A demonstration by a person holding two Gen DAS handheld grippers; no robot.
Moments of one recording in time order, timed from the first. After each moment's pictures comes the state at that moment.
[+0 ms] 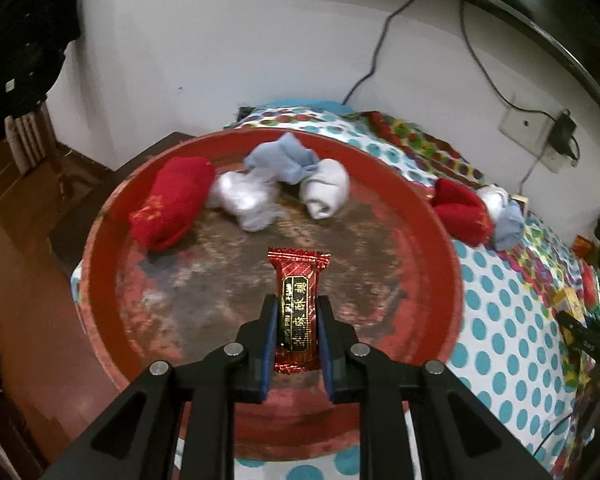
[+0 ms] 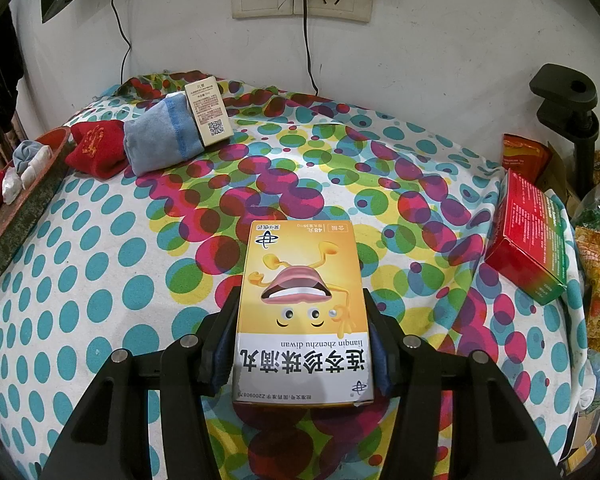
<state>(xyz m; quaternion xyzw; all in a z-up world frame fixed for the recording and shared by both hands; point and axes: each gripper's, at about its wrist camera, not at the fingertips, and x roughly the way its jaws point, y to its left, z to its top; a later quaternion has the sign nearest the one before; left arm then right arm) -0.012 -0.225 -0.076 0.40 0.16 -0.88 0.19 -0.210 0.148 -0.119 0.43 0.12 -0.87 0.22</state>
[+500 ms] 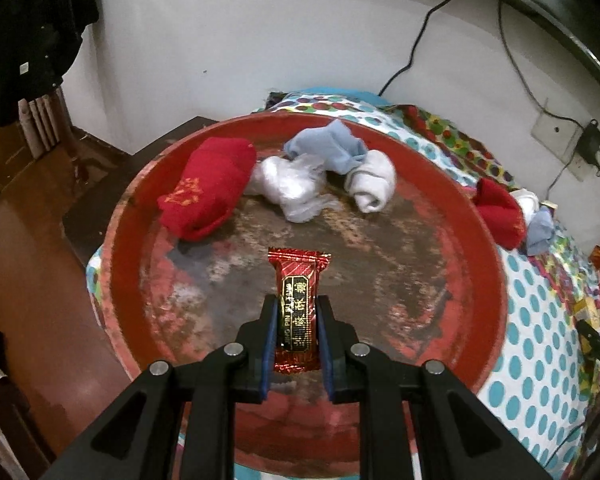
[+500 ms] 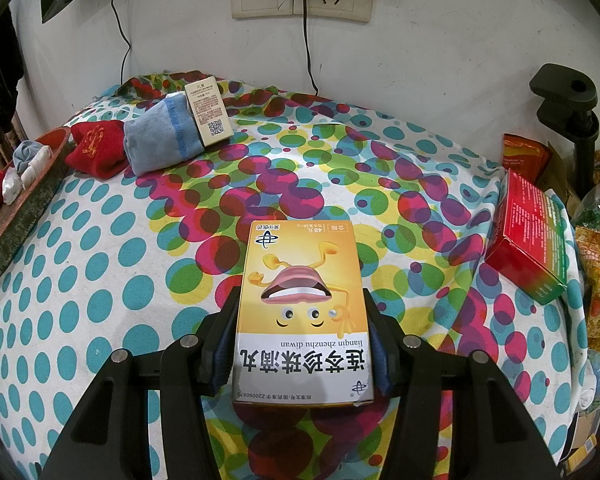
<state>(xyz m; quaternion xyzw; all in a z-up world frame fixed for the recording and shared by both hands) -0.010 -0.256 -0.091 0.42 0.16 -0.87 0.22 -0.210 0.148 -0.119 0.43 0.12 -0.87 0.22</state>
